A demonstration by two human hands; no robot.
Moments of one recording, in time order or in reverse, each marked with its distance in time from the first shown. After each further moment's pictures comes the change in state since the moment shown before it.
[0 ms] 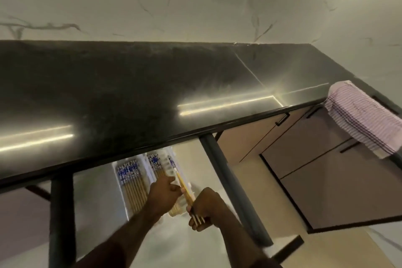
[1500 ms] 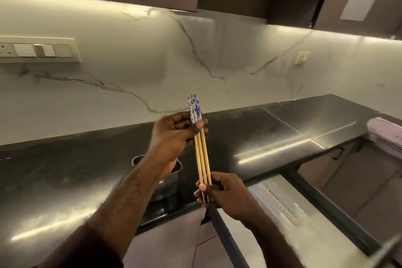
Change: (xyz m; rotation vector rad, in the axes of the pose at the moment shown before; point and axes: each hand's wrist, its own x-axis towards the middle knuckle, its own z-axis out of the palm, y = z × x) left_hand -0.270 0.071 -0.514 -0.585 0.070 0.650; right_hand -0.342 -0.283 0.283 0.287 0.131 -0.992
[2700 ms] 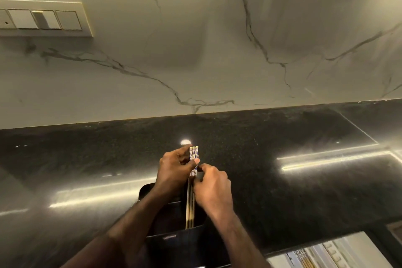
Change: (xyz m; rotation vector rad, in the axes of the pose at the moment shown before) left_hand 0.169 -0.184 -0.104 0.559 0.310 -0.178; right_hand 0.251 0.040 0.056 -0.497 0.129 0.134
